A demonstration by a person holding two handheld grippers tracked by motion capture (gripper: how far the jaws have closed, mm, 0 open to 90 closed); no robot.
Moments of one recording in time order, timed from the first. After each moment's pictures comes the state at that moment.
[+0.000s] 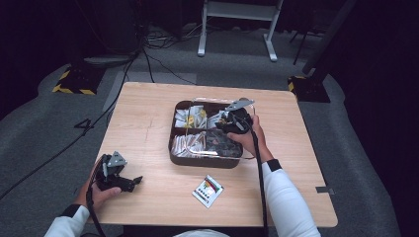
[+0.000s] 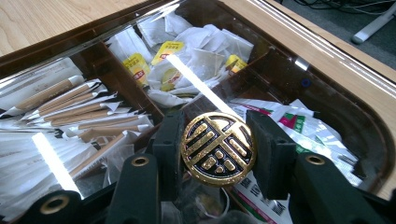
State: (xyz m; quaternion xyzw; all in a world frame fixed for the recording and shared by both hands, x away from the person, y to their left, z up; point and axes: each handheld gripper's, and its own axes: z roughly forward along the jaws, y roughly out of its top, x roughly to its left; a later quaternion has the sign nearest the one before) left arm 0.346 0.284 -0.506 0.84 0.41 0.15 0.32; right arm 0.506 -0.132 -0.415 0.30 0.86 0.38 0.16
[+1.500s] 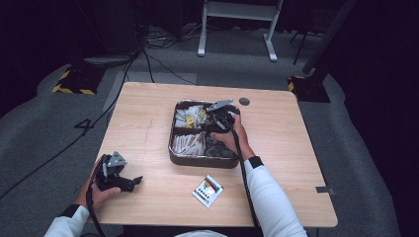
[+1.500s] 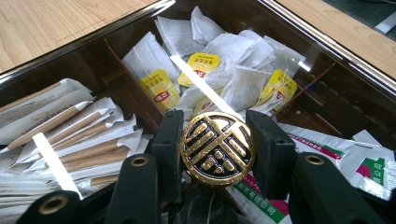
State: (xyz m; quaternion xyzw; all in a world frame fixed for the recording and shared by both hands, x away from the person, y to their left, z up) left arm 0.345 0.284 -0.506 0.84 0.41 0.15 0.32; right arm 0.519 -0.078 -0.433 0.30 0.87 0.36 0.15
